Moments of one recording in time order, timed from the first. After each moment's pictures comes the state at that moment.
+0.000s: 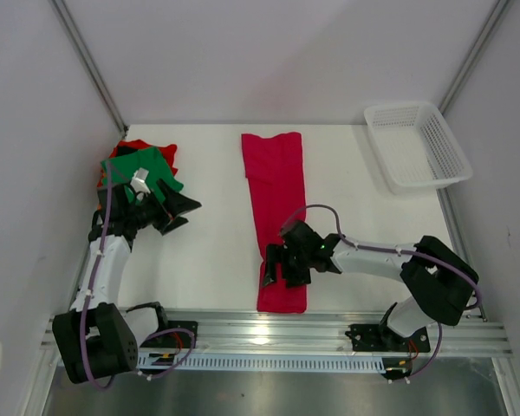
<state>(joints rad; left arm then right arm) 0.24 1.07 0.71 -0.35 0.87 -0.60 0.93 1.54 0.78 -0.25 -0.27 0.86</state>
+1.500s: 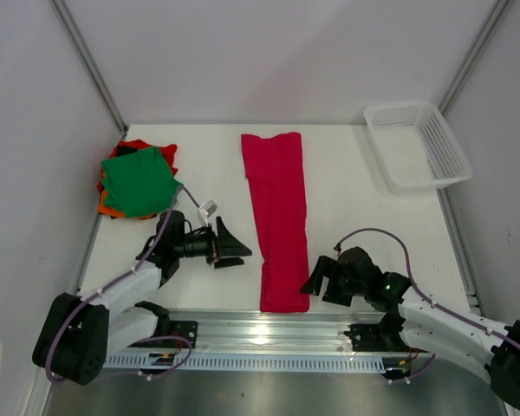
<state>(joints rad) -0.32 1.06 0.33 0.29 0.98 -1.00 0.81 0.79 0.32 -0.35 -0.13 1.03</state>
